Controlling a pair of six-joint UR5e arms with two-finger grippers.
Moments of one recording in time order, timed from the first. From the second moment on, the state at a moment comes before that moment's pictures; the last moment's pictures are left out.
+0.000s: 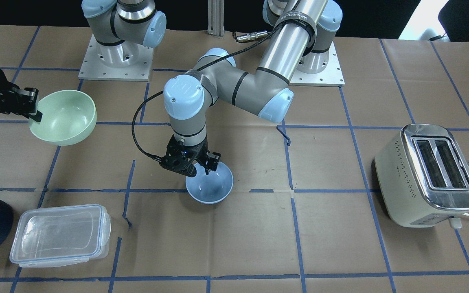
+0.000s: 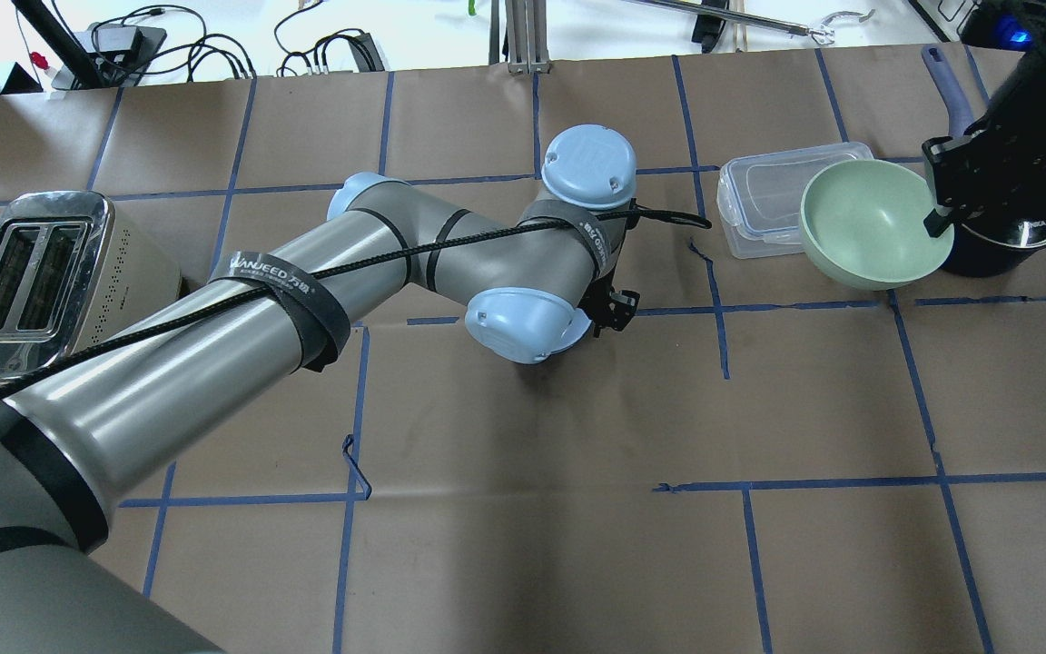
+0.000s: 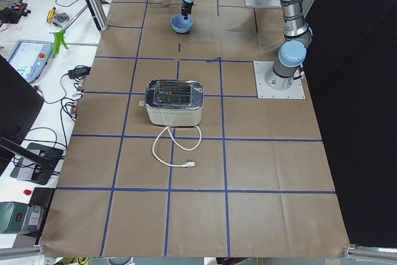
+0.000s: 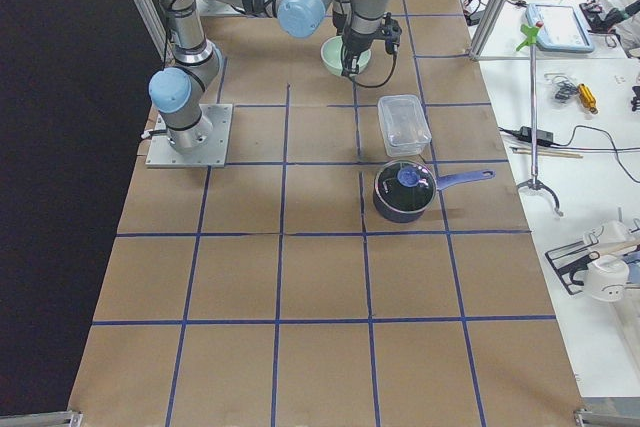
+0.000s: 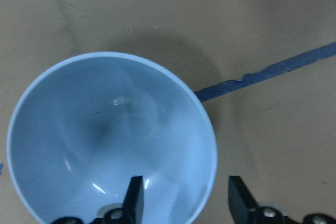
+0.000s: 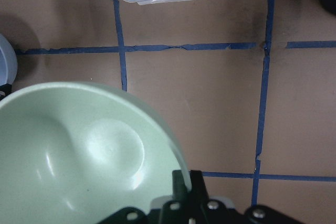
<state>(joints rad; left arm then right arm) -2.06 -2.08 -1.59 -1.03 1.61 -0.16 1.26 -1.50 1.56 -1.45 -1.49 -0.30</state>
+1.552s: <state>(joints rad) -1.60 -1.54 -1.56 -1.64 1.59 0.05 1.75 -1.35 1.56 -1.76 -1.45 0.42</state>
